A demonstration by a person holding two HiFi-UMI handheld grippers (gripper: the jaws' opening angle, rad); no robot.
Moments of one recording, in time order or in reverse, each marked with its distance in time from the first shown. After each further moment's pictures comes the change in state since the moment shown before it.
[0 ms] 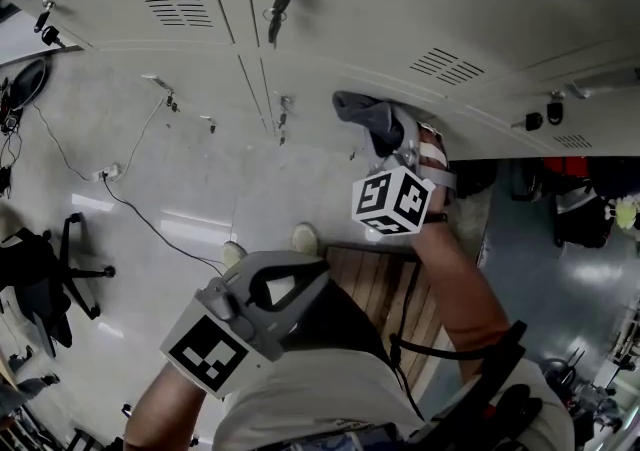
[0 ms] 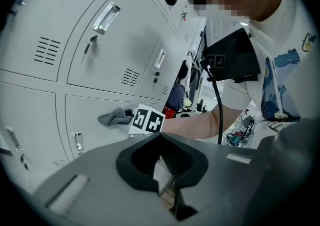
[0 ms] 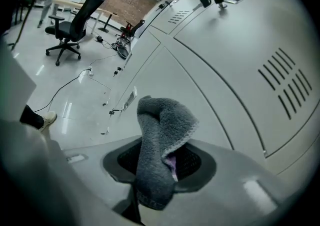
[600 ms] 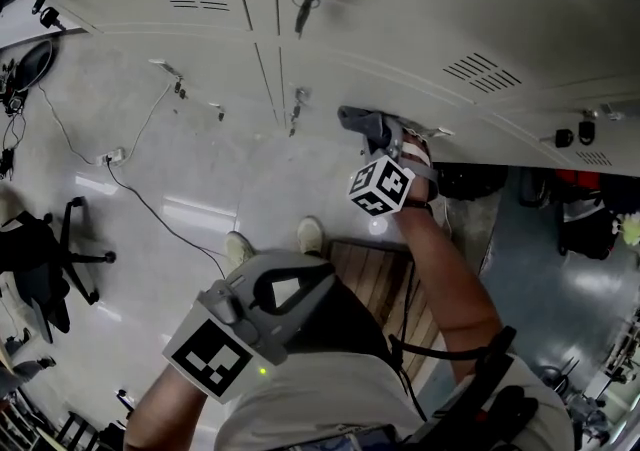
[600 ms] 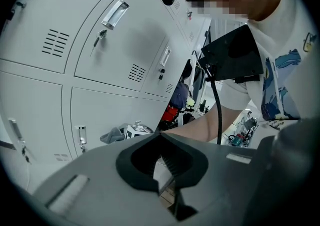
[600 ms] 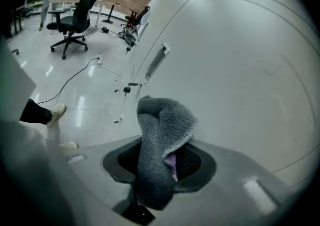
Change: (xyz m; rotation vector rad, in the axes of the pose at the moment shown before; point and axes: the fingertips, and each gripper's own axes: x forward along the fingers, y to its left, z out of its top) left arm -0.001 0.012 -0.016 -0.048 0.020 0.027; right arm 0.083 0.095 -0.056 -0.004 0.131 0.153
